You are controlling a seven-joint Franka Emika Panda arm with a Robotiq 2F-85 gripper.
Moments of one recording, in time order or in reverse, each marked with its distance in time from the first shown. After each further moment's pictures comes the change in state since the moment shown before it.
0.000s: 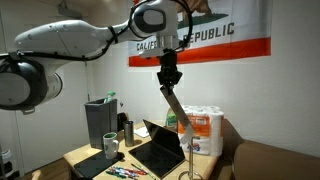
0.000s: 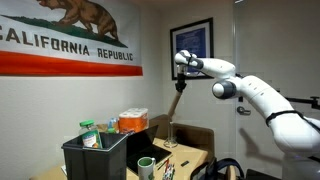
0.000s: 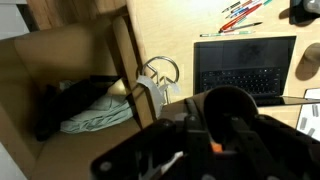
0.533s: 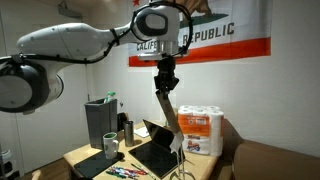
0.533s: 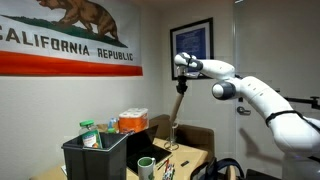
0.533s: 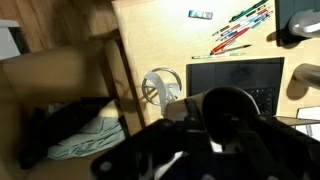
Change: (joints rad) arm -0.004 0.019 0.005 0.004 0.008 -0.092 0.003
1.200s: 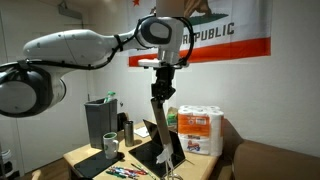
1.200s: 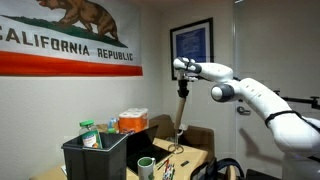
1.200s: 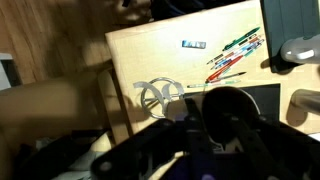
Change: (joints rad) arm -0.001 0.045 -0.002 0.008 -0.002 -0.112 0.013
